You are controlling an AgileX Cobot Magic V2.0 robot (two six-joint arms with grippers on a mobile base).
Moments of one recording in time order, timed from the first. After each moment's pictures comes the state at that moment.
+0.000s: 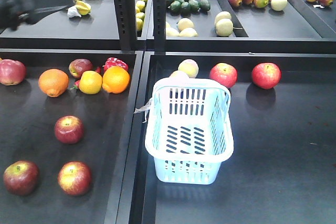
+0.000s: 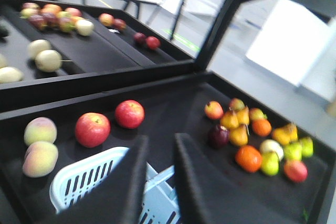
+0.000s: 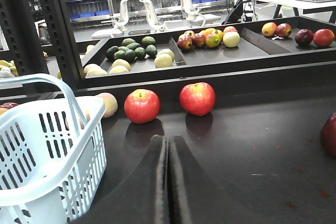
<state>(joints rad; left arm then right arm) 0.05 1.46 -1.34 -1.46 0.99 1.17 -0.05 -0.01 0.03 -0.04 0.12 0.15</state>
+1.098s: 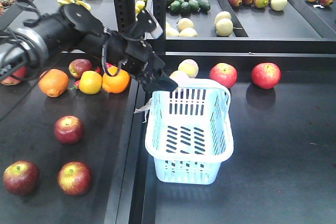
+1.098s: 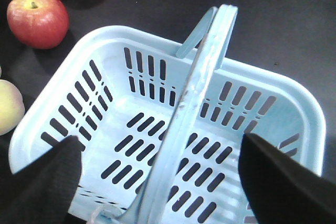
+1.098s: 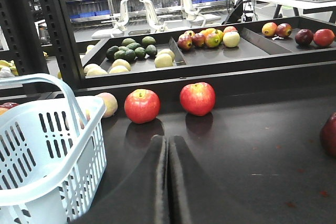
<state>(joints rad) -0.35 2.12 -1.90 -0.82 0.99 1.18 -0.05 -0.01 0.03 -0.04 0.12 0.15</state>
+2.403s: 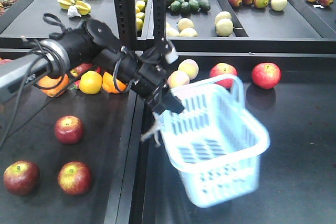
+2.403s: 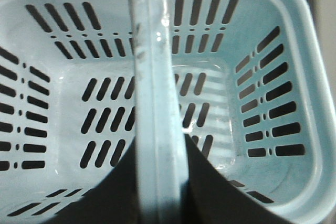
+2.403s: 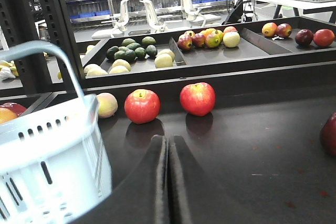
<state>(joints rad) -0.41 2.16 -1.91 -0.88 1.22 1.09 -0.05 -0.01 0.03 -0.04 0.12 0.15</state>
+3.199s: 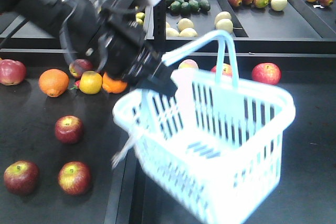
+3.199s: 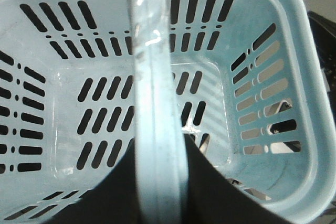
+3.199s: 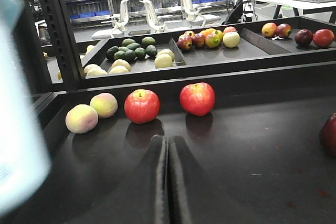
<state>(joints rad) -0.55 1.62 -1.69 -0.59 1.24 0.30 -0.05 -0.01 0.03 -0.04 0.12 0.15</state>
